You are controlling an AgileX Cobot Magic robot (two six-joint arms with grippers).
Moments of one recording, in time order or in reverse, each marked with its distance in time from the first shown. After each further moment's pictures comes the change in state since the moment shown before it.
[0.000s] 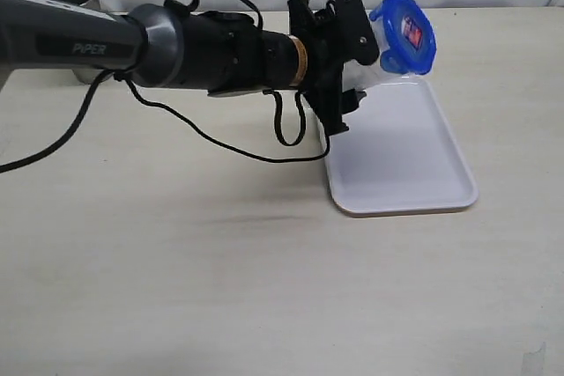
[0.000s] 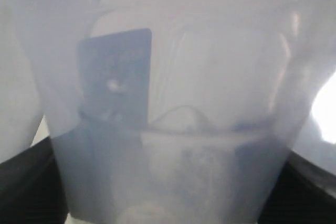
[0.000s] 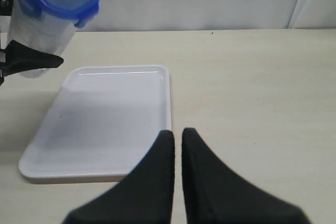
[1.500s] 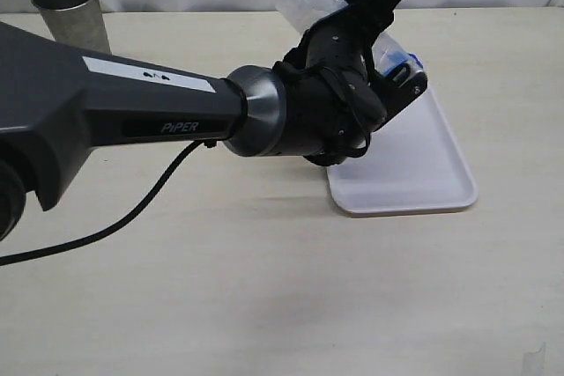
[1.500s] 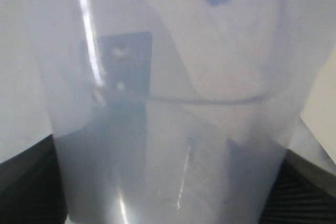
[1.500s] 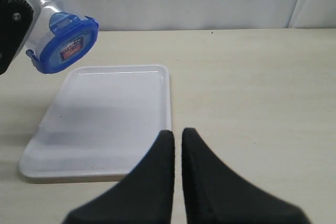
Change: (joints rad) left arm -0.266 0.045 -0.094 0.806 0.892 0.297; right arm 0.000 0.000 0.000 0.000 0.000 0.000
